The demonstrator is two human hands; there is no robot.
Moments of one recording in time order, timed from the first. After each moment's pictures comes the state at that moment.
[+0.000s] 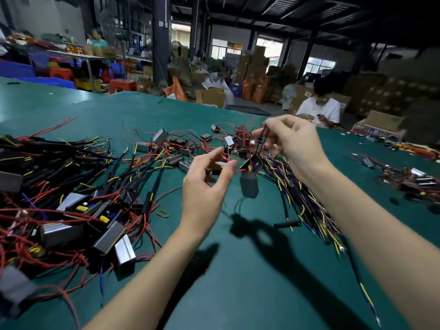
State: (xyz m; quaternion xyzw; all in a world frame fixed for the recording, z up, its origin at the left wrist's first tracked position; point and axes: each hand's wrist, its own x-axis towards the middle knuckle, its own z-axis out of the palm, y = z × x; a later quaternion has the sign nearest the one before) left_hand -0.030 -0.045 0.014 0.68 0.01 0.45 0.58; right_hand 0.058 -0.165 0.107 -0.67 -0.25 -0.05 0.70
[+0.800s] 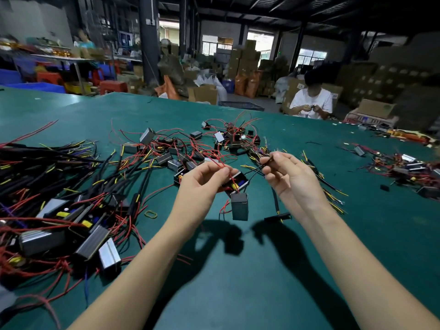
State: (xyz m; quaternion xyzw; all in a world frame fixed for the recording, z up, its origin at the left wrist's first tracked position) left_hand -0.032 -0.054 0.018 0.62 -0.05 0.22 0.75; right_hand 0.034 -0.204 0.049 -0.51 -0.12 0.07 0.85
